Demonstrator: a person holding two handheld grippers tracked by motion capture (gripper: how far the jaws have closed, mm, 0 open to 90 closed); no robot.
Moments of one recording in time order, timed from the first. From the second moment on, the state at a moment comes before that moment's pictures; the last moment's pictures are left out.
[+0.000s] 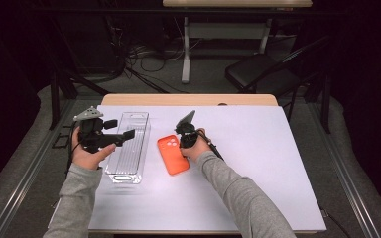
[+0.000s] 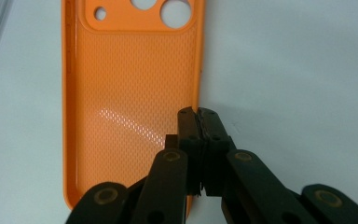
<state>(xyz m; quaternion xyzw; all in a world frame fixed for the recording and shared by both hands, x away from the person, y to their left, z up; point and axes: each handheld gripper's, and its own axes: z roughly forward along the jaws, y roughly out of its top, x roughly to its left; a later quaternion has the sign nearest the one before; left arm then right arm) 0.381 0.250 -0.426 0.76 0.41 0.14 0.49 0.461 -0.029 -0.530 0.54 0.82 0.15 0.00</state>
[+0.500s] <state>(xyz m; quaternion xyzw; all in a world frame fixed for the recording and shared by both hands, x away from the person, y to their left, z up) 0.381 0.251 -0.426 0.76 0.41 0.14 0.49 0.459 -0.031 -0.529 0.55 0.82 0.16 0.00</state>
